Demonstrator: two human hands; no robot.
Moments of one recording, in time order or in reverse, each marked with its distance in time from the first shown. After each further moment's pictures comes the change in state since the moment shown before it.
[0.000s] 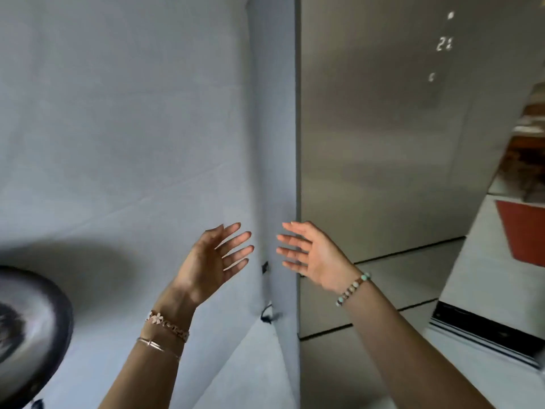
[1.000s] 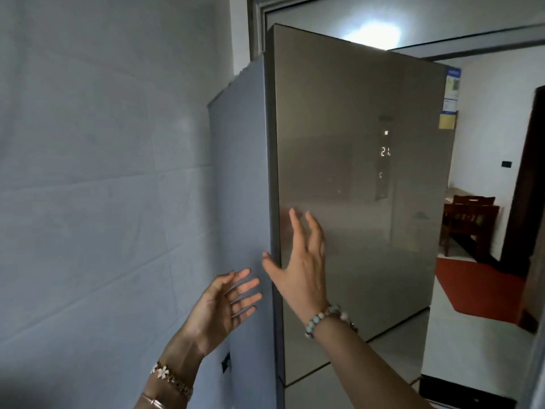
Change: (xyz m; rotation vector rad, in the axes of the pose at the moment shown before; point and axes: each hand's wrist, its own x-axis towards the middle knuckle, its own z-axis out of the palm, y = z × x) left_hand 0.101 0.054 0.053 0.029 -0.278 -0.039; right_hand 0.051 -0.093 0.045 -1.120 0.837 -1.146
